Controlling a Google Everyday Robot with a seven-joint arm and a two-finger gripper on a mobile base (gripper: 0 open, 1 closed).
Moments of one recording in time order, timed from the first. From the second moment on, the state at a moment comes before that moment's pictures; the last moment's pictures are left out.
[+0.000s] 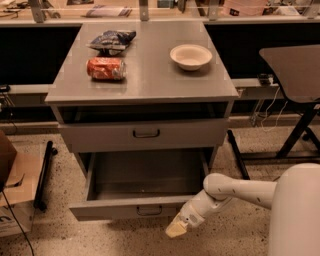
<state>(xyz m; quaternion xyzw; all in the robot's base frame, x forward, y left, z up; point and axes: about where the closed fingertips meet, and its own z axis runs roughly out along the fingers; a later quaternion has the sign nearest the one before) 0.420 -0.045 0.365 -0.47 0.78 0.41 0.05</state>
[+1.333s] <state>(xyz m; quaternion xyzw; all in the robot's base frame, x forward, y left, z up) 0.458 -0.038 0.365 -0.48 0.77 0.40 0.10</state>
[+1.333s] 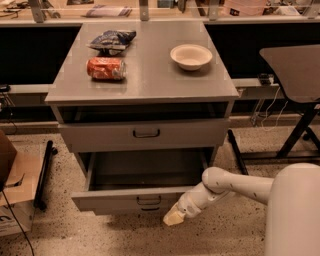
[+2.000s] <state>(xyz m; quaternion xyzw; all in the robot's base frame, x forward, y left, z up) 0.483 -0.028 0.358 -0.49 0.76 0.40 0.12</state>
